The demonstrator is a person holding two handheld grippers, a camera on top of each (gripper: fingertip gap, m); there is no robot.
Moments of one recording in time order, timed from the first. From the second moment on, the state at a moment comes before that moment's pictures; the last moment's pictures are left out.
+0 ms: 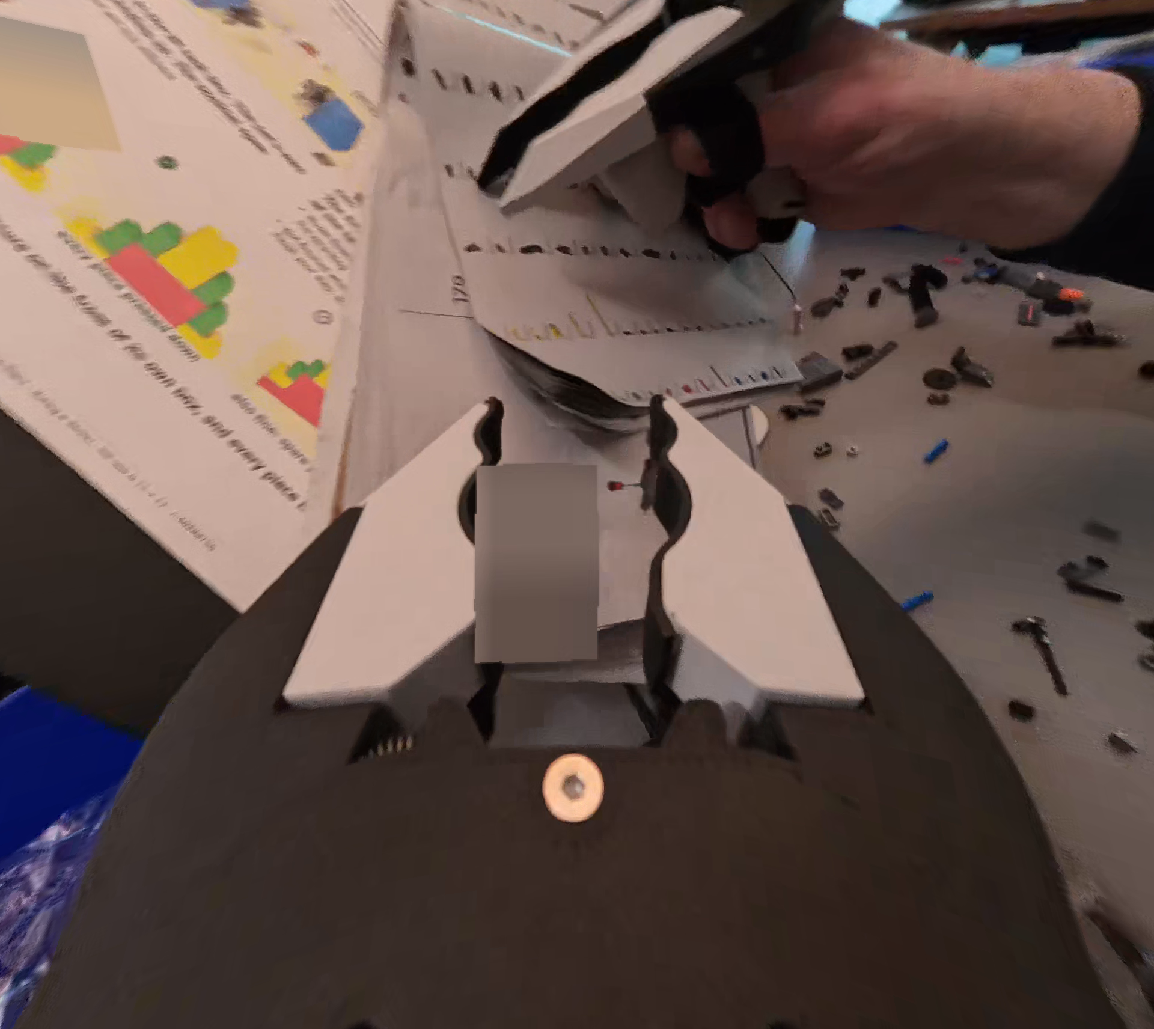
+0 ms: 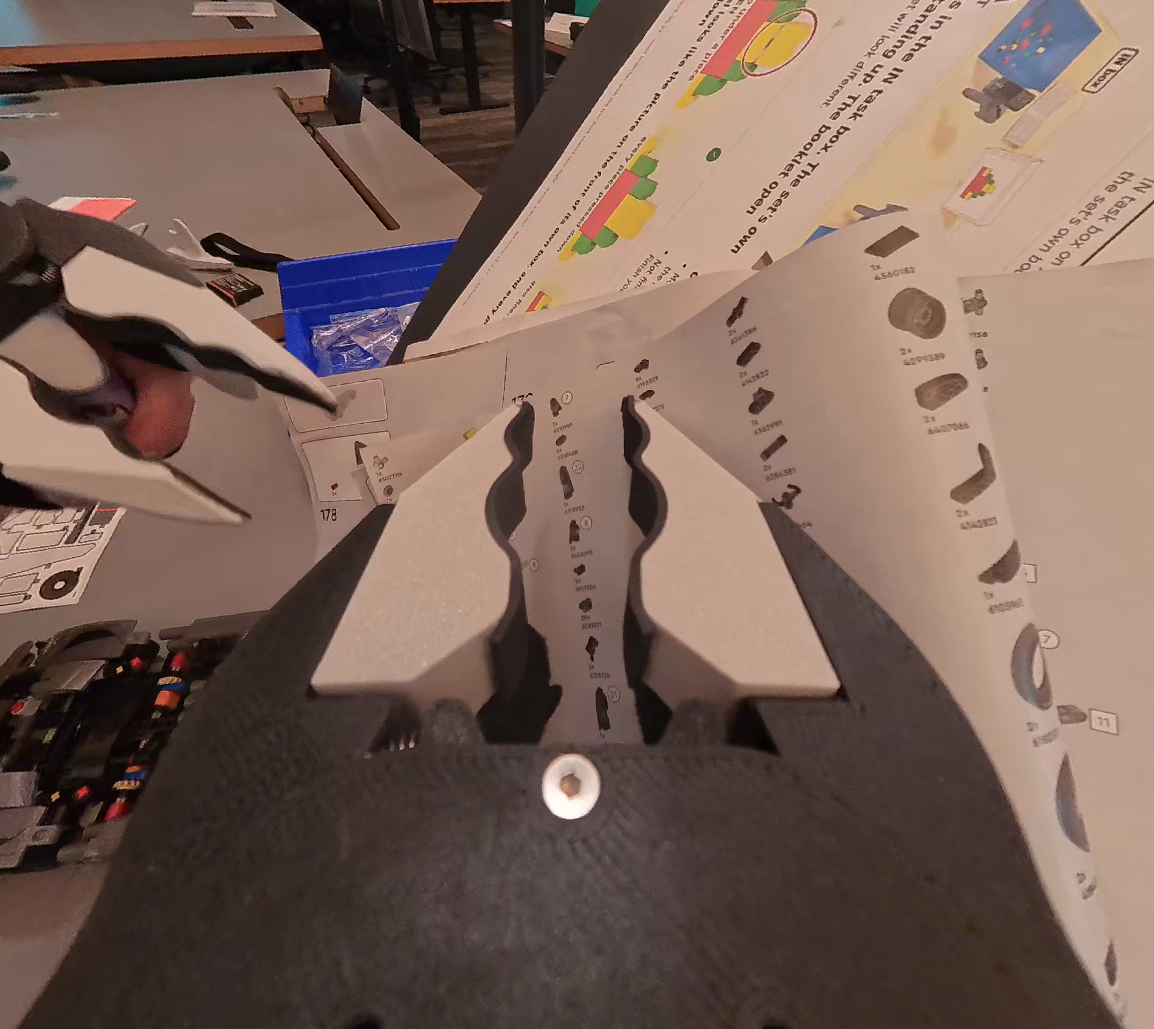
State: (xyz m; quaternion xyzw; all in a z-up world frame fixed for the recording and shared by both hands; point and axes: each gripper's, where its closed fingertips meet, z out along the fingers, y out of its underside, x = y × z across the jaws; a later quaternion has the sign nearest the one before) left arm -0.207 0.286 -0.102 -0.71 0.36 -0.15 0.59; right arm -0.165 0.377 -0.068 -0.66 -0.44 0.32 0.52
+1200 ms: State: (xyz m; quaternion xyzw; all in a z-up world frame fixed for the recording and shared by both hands) left arm -0.160 0.310 -0.102 -0.65 0.41 -0.29 0.58; right arm -0.171 0.315 -0.086 -0.57 -0.60 0.34 0.44
